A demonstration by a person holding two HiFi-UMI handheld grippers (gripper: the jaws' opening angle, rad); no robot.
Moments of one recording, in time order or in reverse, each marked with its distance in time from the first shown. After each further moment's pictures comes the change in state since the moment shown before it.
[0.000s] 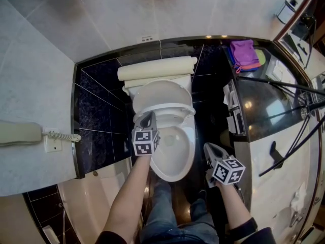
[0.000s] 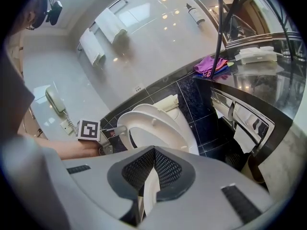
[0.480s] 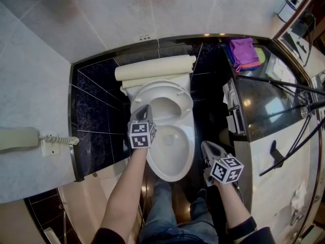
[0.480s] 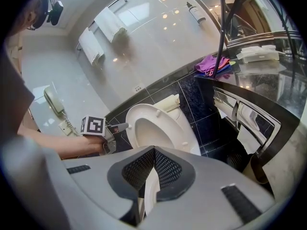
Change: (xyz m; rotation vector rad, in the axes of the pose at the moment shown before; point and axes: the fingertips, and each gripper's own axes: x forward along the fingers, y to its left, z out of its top) left arm 0.025 0.024 0.016 0.024 0.001 0.014; right arm 0.015 0.005 0.003 0.004 -0.004 0.003
